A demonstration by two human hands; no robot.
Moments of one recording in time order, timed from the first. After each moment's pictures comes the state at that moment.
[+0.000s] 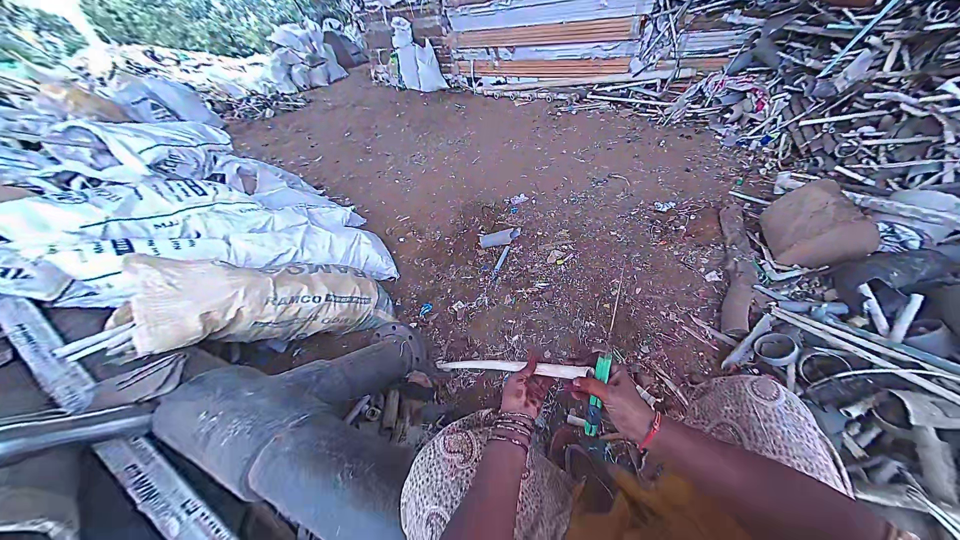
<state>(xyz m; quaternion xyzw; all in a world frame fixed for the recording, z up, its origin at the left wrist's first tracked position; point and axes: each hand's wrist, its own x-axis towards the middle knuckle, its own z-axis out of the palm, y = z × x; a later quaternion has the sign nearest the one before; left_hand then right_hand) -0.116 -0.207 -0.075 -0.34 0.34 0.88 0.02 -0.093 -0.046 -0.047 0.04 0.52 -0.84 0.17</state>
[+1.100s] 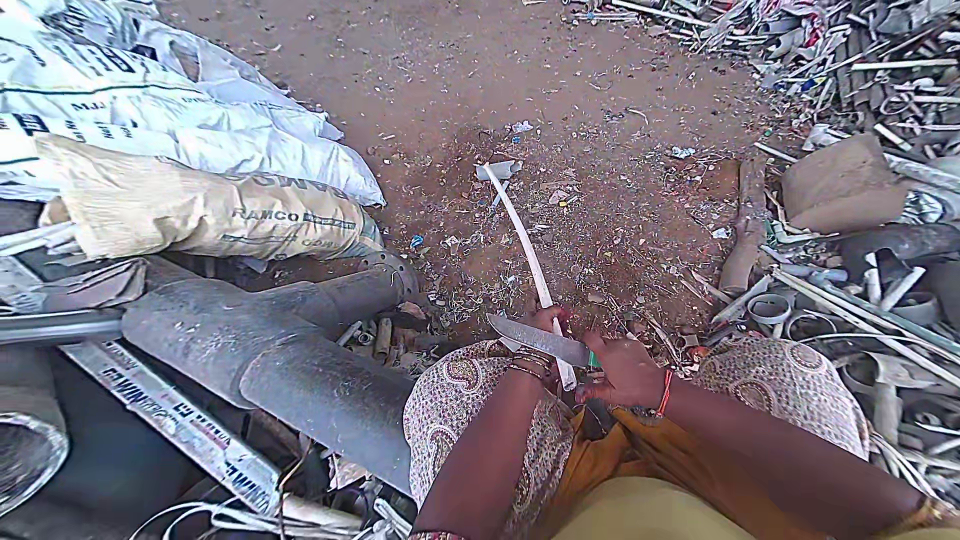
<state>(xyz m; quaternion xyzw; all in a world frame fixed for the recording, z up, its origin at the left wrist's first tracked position) -0.115 -0.194 -0.092 -0.29 0.53 0.79 0.03 -0.076 -0.034 -0.042 -0.31 0.91 -0.13 0.23</state>
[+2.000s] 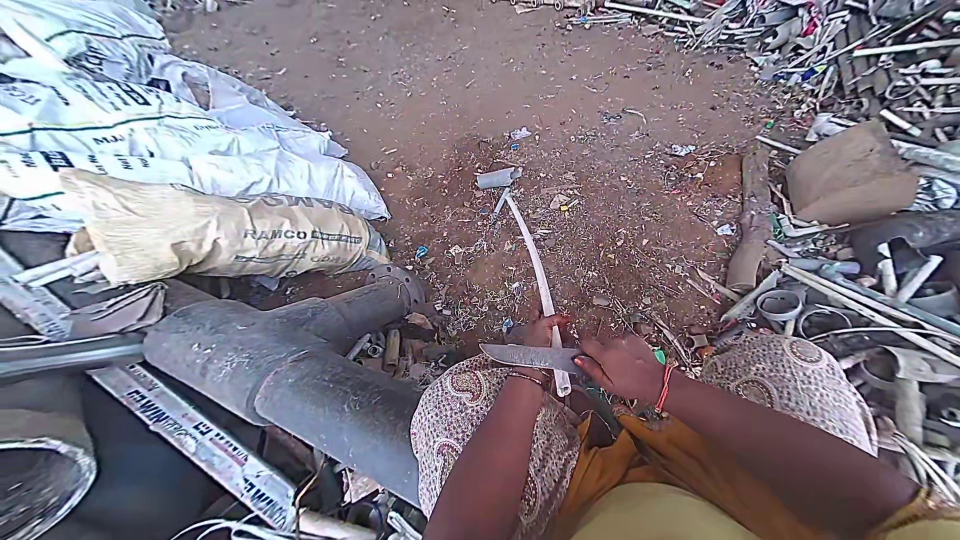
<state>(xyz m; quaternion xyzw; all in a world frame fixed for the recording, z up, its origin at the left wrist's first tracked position) -0.118 -0.202 -0.100 -0.30 0.52 0.79 0.08 -0.088 -0.035 -0.062 -0.36 0.91 -0.17 0.09</state>
